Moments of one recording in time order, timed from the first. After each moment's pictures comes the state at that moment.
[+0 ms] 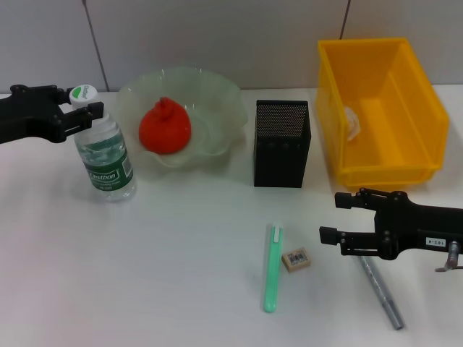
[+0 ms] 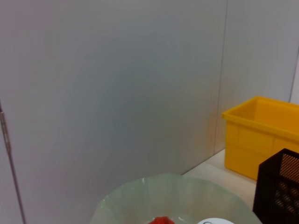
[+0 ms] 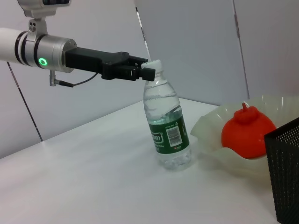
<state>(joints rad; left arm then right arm) -0.50 -2.04 0.71 0.99 2.00 1.30 -1.58 0.44 2.06 -0.79 -0.66 -1.90 -1.52 1.35</state>
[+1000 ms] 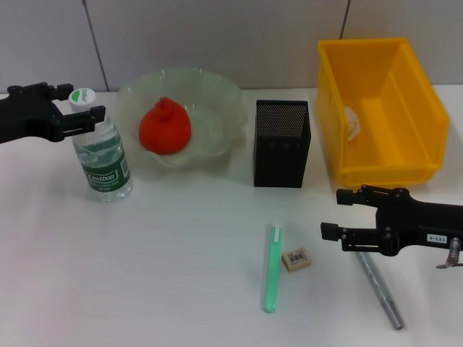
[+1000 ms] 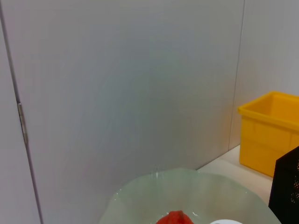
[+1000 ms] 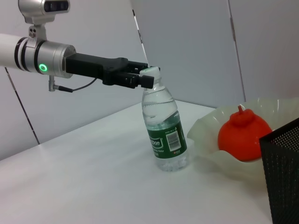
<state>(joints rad) -0.50 -2.04 0.72 0.98 2.01 1.24 -1.58 0.45 2.06 -0.78 -0.66 -1.90 -1.52 1.36</state>
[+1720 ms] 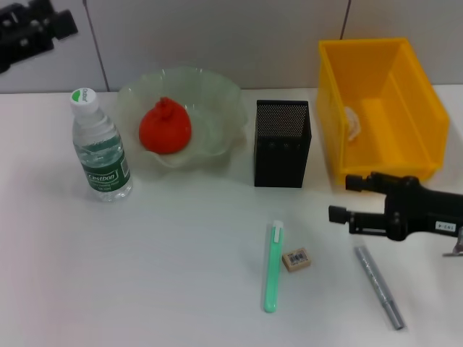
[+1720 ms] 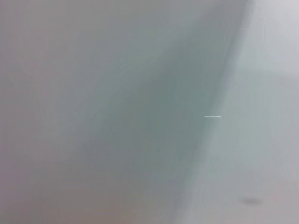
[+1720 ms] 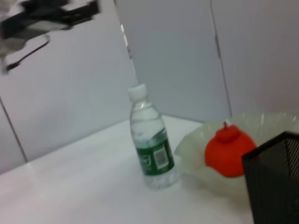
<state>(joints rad) -0.49 -1.96 0.56 0.93 1.62 1.68 -1.74 0.45 2.06 -0.71 -0.66 -1.90 -1.54 1.36</state>
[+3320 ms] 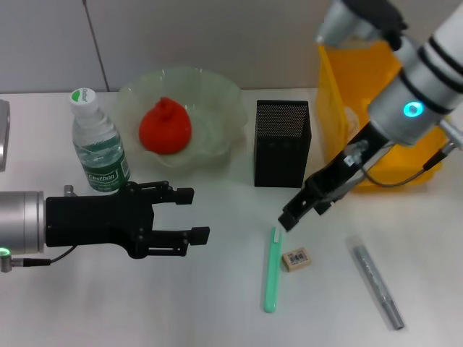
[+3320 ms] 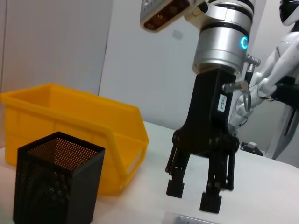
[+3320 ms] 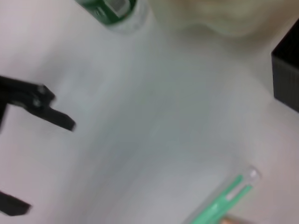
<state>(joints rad) -0.53 -2.04 0.84 0.67 1.91 1.64 -1.37 1.10 2.02 -1.04 -0.71 -2.57 -1.66 2.64</state>
